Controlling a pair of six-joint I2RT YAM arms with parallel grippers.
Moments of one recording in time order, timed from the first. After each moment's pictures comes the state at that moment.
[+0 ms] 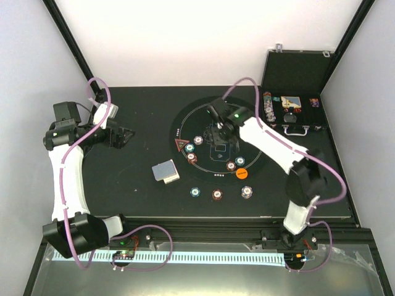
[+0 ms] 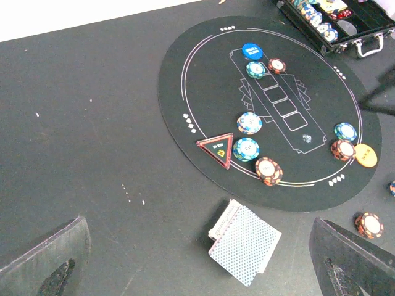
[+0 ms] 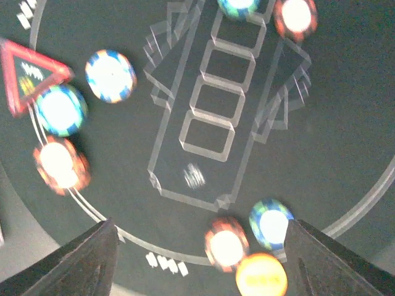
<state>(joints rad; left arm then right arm) 0.33 1.20 1.31 -1.04 0.75 0.51 0.68 1.88 1.71 -1.01 0.20 0.40</state>
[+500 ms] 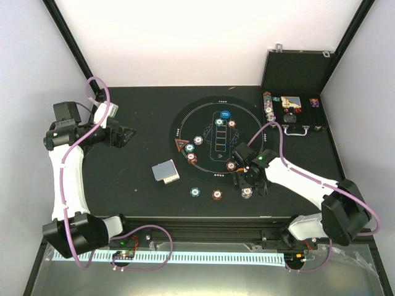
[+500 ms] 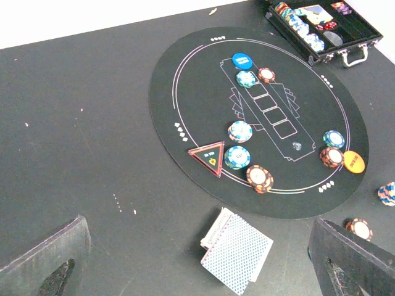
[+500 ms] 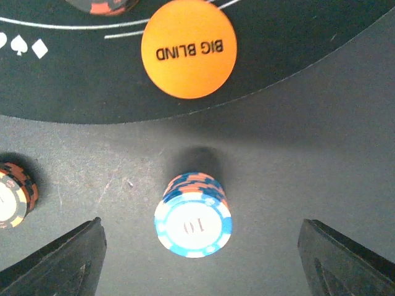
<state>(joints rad) 0.33 1.20 1.30 -1.01 0.80 0.49 0.71 1.36 0.89 -0.96 0.12 0.56</state>
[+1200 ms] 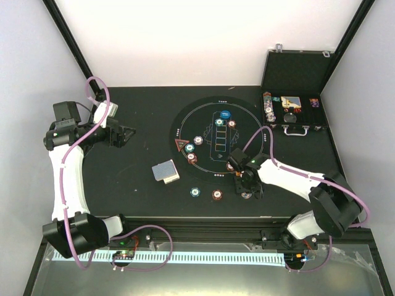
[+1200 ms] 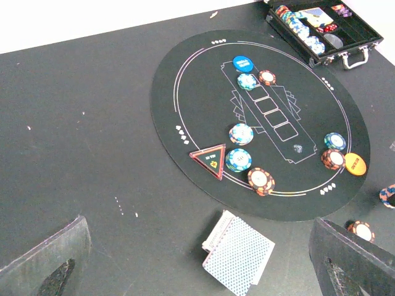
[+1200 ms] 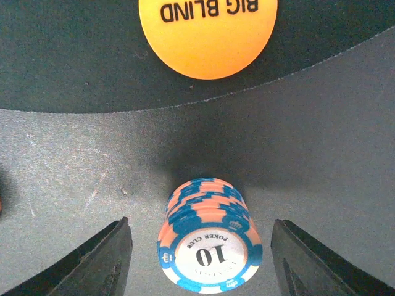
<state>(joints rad) 0.33 1.20 1.30 -1.00 0.80 0.49 0.74 1.44 0.82 -0.87 0.09 0.58</state>
